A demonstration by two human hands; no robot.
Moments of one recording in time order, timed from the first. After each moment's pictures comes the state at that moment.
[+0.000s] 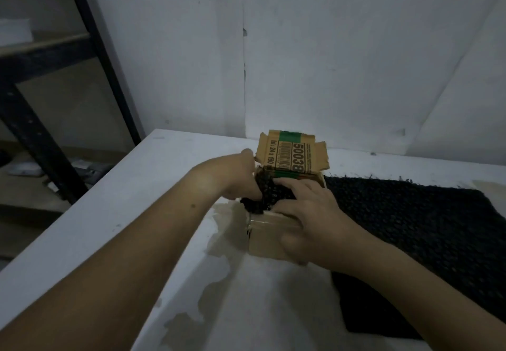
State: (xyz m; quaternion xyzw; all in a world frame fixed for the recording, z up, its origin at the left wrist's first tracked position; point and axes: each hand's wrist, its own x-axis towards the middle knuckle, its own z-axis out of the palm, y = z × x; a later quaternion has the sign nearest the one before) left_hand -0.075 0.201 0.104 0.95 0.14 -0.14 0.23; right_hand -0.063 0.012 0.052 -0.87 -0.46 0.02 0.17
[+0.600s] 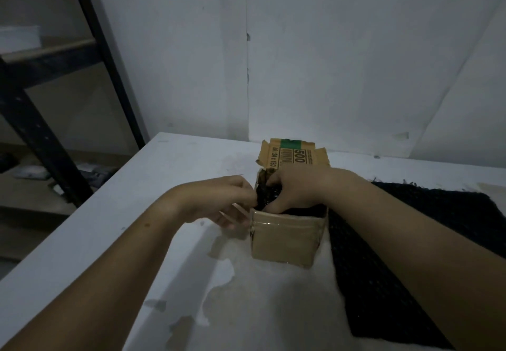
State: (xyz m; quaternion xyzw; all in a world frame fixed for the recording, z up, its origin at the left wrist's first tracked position) left_hand -0.103 0.231 0.079 0.82 0.15 -0.22 0.51; right_hand -0.007 0.072 0.093 -0.90 -0.38 0.21 0.02
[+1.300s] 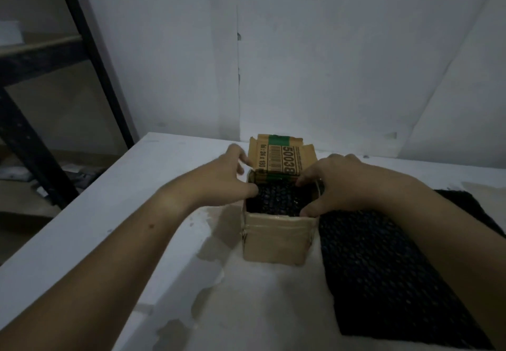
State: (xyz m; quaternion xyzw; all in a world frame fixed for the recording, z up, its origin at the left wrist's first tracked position) left_hand -0.092 0.211 0.098 0.94 0.10 -0.07 0.32; right_hand 0.000 0.000 0.111 -0.92 -0.37 0.08 -0.03
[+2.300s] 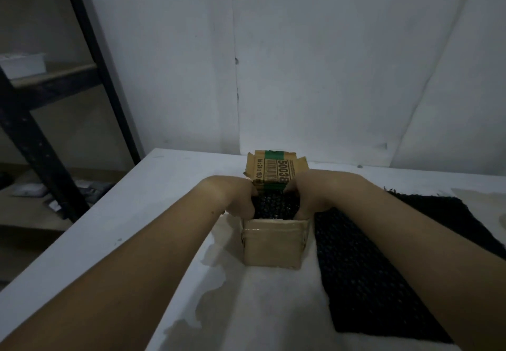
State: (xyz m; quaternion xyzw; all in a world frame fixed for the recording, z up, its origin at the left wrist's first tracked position) left_hand -0.071 0.187 0.099 0.97 0.06 -0.21 0.04; right_hand -0.002 0.030 0.105 -0.92 -0.32 0.19 -0.09
